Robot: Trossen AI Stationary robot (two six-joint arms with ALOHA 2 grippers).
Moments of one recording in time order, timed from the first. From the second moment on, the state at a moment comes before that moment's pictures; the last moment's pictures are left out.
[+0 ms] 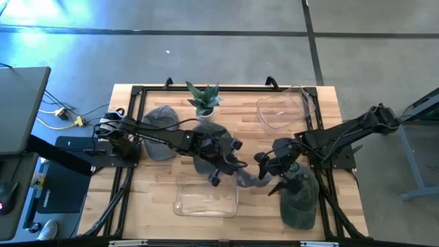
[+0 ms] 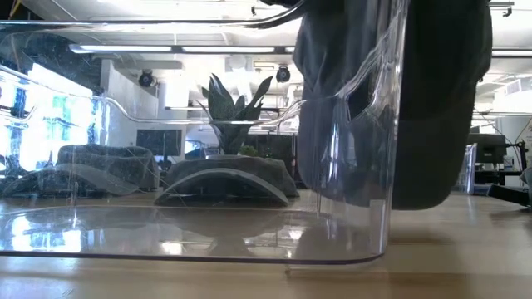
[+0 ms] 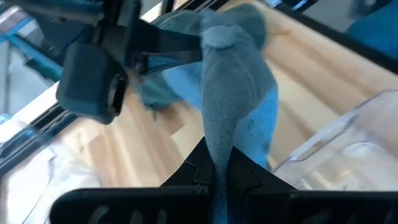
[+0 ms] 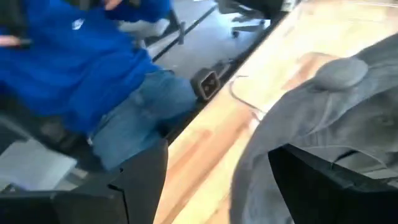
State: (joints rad) left arm -0.18 1.77 1.51 -0.32 0.04 0.51; right arm 0.27 1.18 0.79 -0.17 -0.52 0.01
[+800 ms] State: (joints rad) left arm -0.18 1.77 1.51 -0.40 0.18 0.41; right arm 0.32 1.20 0.79 -0.25 -0.24 0.02
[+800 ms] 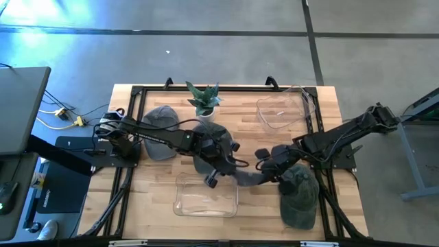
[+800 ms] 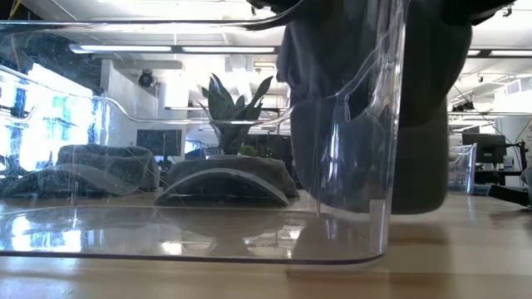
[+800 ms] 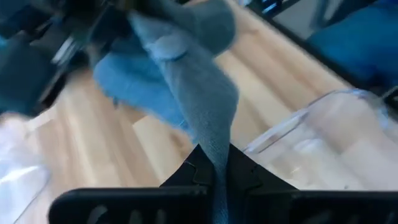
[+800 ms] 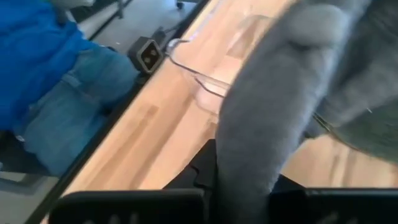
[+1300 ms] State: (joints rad) left arm -0.11 1.82 1.51 -0.26 0.33 0.23; right arm 0.32 1.20 0.79 -0.24 -0.02 -0.11
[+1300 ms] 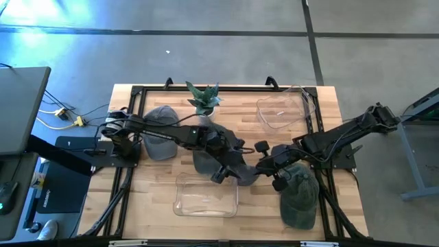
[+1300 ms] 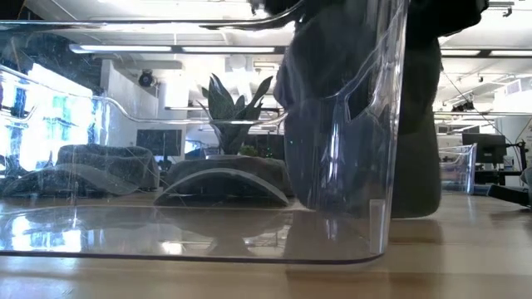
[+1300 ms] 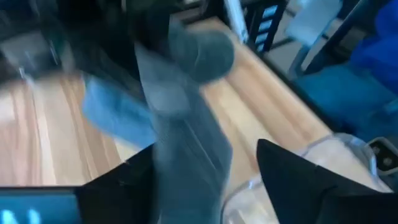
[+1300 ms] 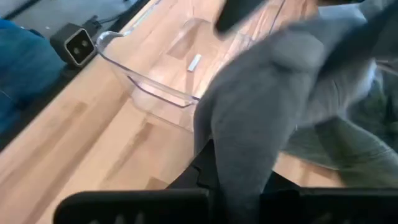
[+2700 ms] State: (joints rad) left arm -0.12 1.85 1.51 -0.28 0.42 0.34; right arm 0.41 1.06 0.79 -0.44 -0.09 -0.02
